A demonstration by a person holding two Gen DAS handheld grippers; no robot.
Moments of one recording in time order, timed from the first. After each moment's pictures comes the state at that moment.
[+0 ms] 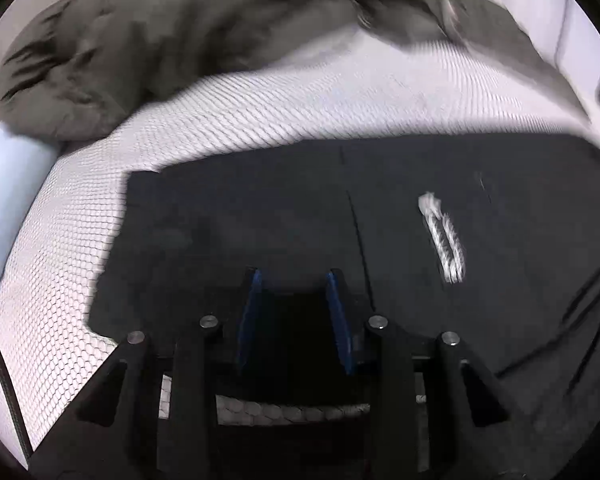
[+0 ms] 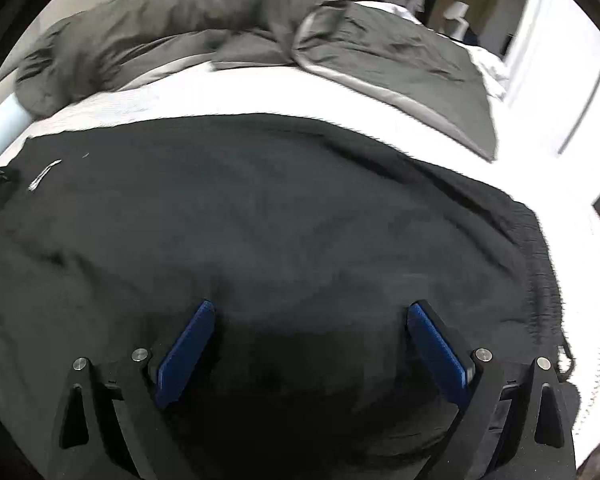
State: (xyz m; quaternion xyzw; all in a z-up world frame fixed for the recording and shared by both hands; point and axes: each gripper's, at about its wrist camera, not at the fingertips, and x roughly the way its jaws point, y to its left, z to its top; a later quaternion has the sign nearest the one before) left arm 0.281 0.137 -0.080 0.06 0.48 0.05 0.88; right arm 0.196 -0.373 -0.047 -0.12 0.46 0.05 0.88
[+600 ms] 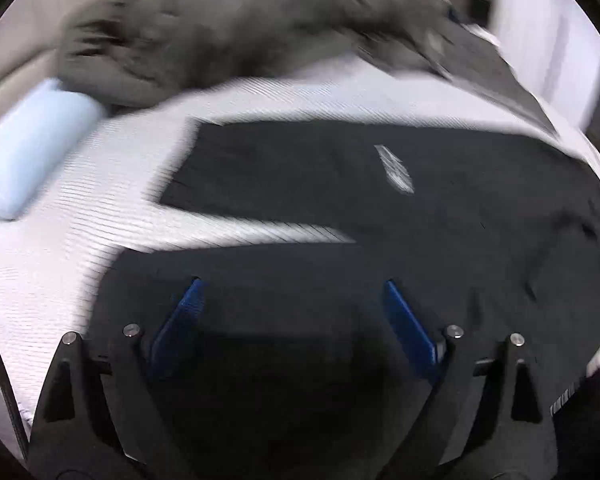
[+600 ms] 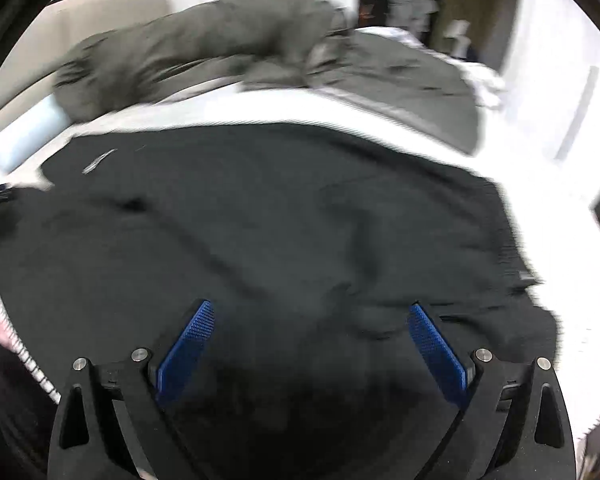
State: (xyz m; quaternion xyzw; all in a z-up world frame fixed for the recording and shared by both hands) left arm 0.101 0.141 -0.050 -0.01 0.42 0.02 0.91; right arm 0.097 -0.382 -0.023 -0.10 0.42 0.09 0.90
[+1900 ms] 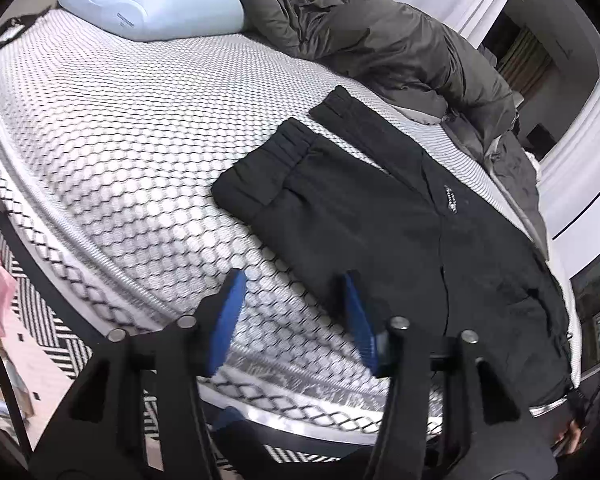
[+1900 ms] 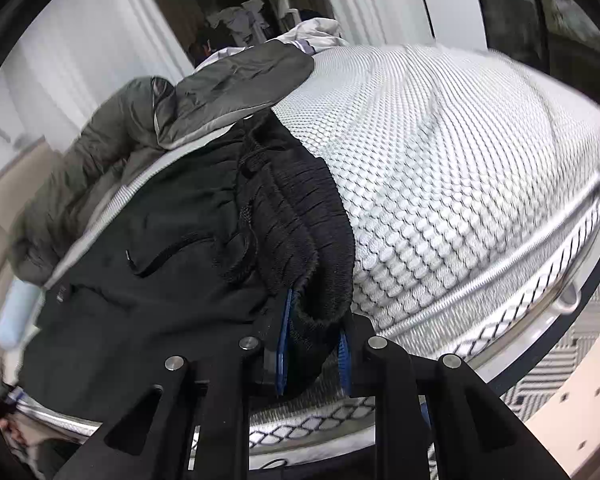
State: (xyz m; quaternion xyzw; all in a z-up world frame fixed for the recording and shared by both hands) left arm -0.062 0.276 -0.077 -0.28 0.36 0.11 0.88; right arm -0.019 -0.618 -0.051 0.20 0.38 -0.06 0.90
